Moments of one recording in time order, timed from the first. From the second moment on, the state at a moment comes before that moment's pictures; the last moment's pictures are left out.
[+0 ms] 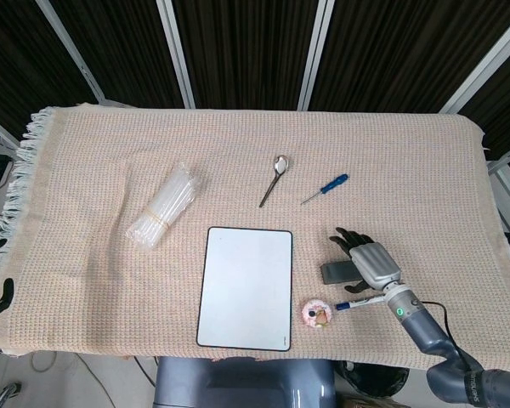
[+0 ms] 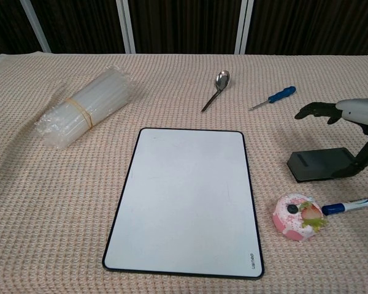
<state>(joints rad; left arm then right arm) -0.03 -1.08 -0.07 -1.71 1.44 1.54 0.05 0.57 -1.33 0.04 -1.50 -1.31 0.96 -0.03</state>
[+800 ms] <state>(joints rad) -0.02 -1.08 -0.07 -1.71 1.45 1.55 0.06 0.19 -1.00 -0.05 -1.79 -1.52 1.54 -0.05</state>
